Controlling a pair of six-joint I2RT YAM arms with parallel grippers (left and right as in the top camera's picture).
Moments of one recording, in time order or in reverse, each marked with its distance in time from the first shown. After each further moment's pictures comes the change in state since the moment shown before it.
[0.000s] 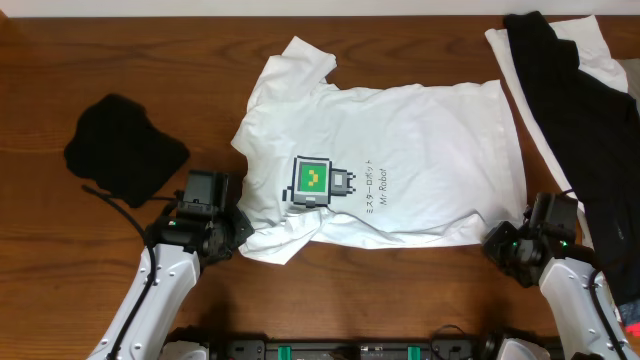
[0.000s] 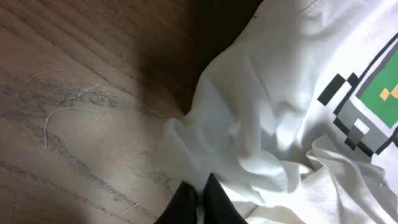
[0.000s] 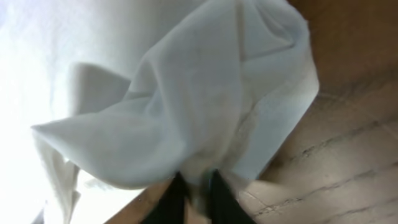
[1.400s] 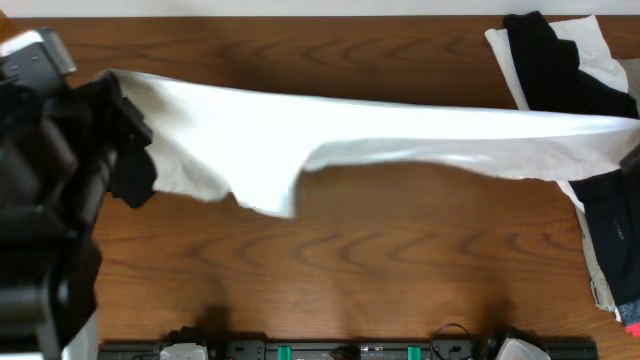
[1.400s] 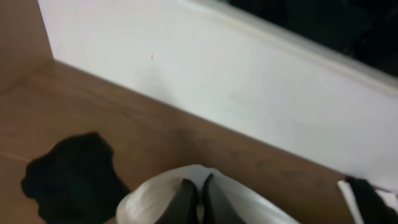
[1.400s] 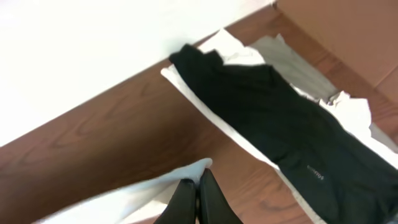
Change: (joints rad) left arm 0.173 -0.061 1.145 -0.295 -0.120 0.363; right arm -0.129 -0.037 1.366 -0.711 0.078 -0.271
